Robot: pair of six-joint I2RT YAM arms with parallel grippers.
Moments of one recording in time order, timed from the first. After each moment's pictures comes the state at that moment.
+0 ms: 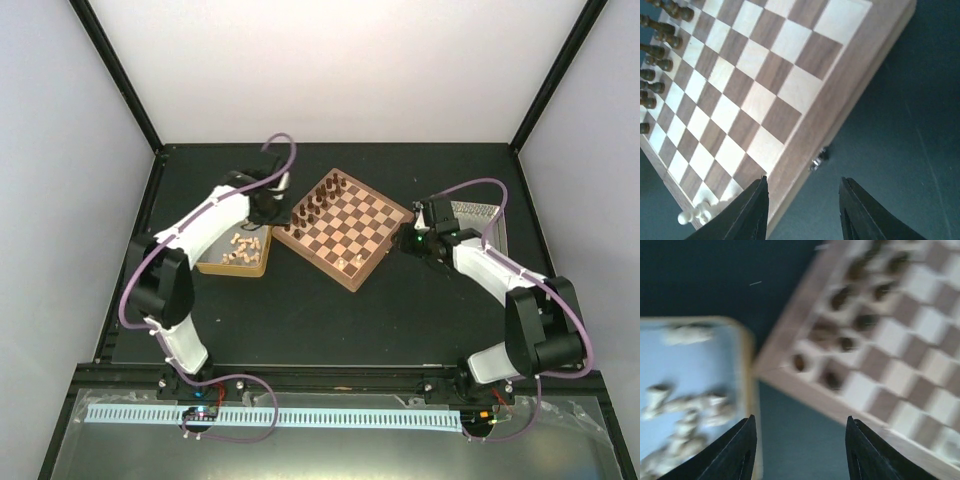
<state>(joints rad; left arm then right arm) -0.49 1.78 1.50 -0.83 -0.02 -0.33 0.29 1.44 0.82 -0.30 -0.21 0.54</state>
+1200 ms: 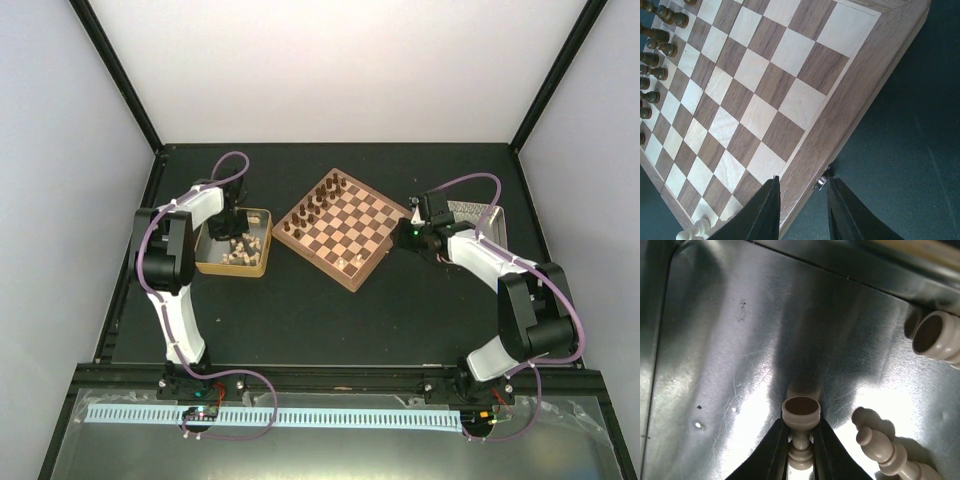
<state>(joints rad) -0.10 1.99 1.37 -0.79 -0.14 -0.39 0.30 1.54 0.90 -0.30 -0.21 0.54</state>
